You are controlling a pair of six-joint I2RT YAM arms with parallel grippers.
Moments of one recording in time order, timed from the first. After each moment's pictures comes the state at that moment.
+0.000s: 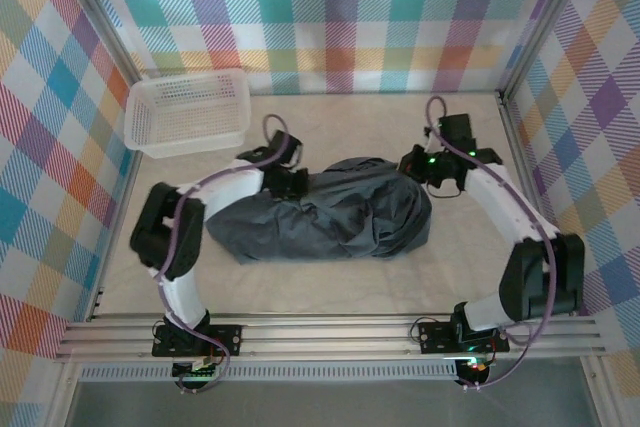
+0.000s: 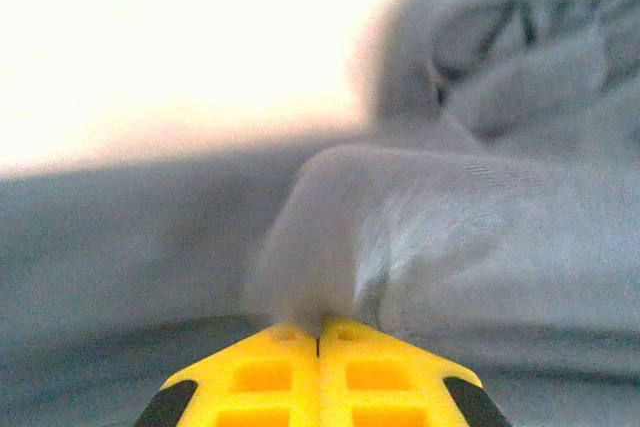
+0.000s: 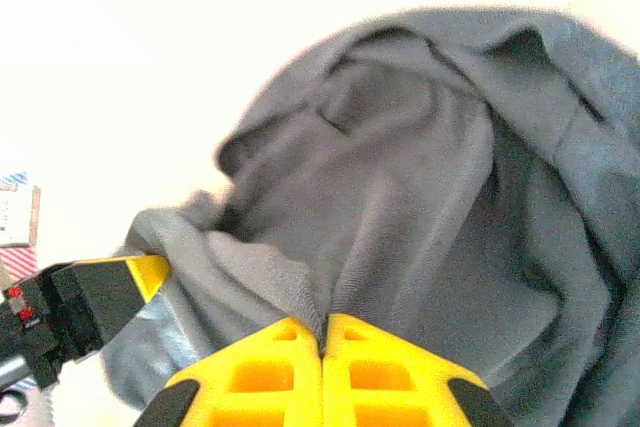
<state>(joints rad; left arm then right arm) -0.47 1.79 1.25 -0.52 0.17 -0.61 0.17 1.42 1.13 -0.60 -0.43 0.57</state>
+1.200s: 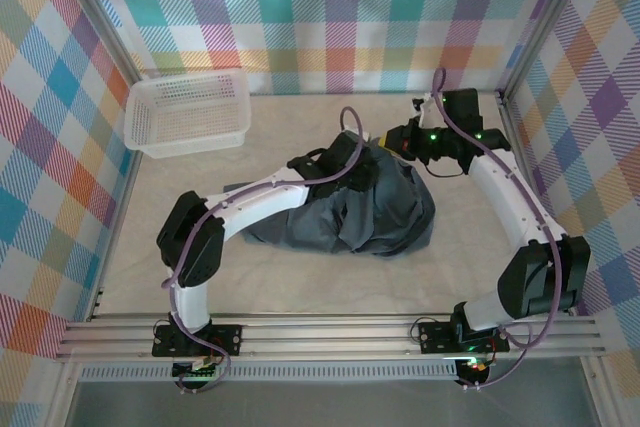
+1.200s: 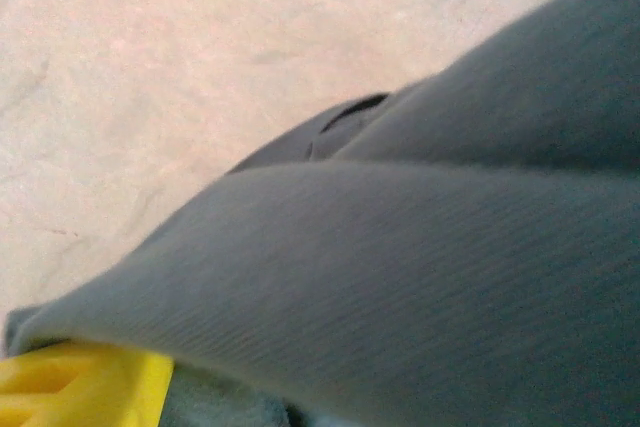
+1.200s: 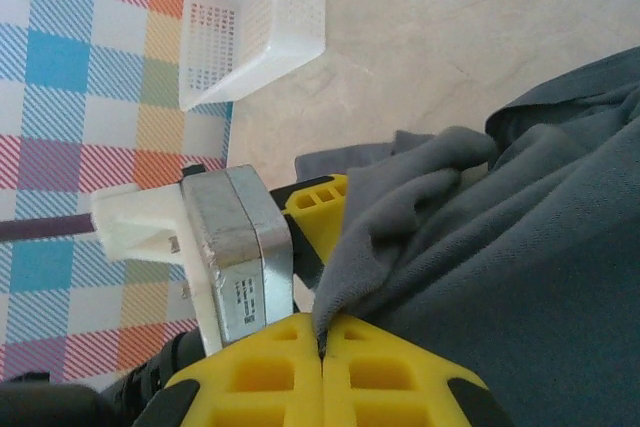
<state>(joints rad) -0.84 1.87 1.51 -0.38 -0.23 -0.31 0.19 1.47 1.34 -0.64 -0.77 0.57</state>
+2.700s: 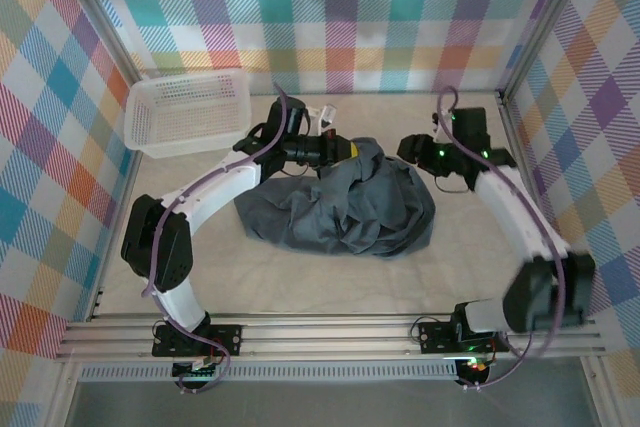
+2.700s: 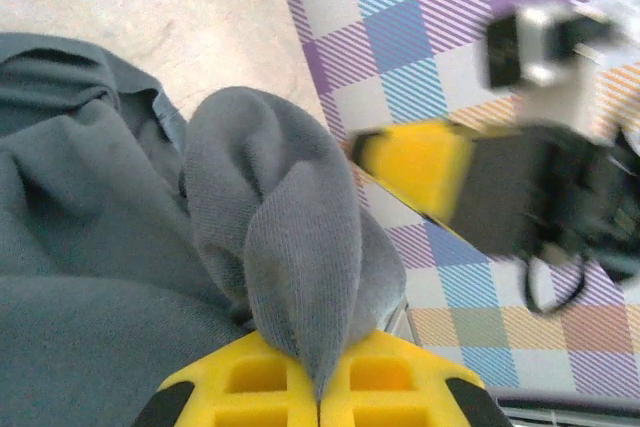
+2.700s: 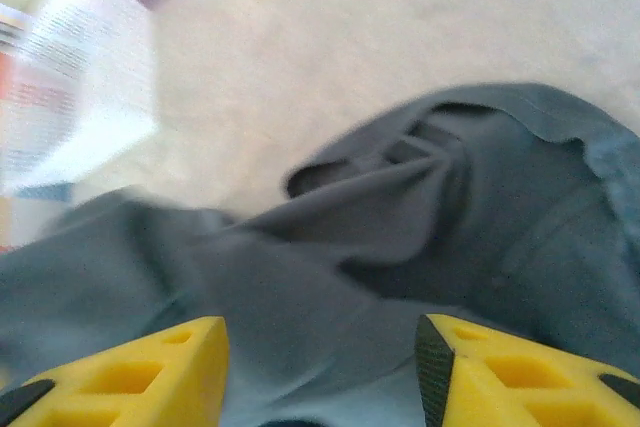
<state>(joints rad) -0.56 1.73 1.43 -0.21 0.69 -0.78 0.16 1.29 1.10 -0.53 -0.44 0.52</state>
